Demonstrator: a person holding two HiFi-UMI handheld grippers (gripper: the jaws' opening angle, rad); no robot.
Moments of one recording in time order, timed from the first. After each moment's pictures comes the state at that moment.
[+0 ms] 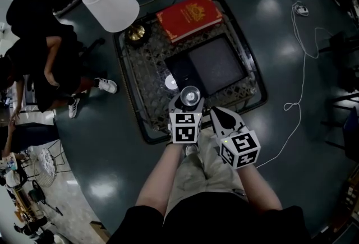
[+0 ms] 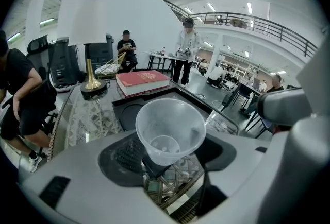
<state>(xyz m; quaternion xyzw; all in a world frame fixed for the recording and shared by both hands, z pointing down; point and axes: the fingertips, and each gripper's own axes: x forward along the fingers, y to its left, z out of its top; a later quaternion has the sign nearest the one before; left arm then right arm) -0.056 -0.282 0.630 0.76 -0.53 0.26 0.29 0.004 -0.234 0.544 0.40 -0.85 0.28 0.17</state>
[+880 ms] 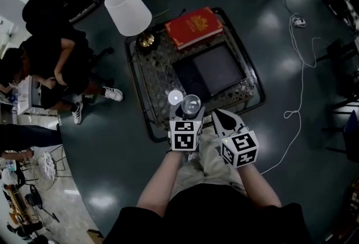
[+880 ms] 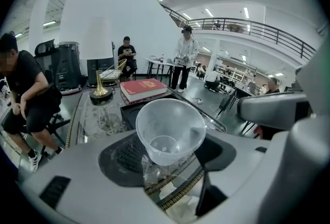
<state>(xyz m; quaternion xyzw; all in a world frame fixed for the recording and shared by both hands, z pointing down) -0.067 -0.233 0.578 0.77 -0.53 0.23 0.28 -0.002 -0.201 0.510 0.41 -0.86 0.24 0.16</state>
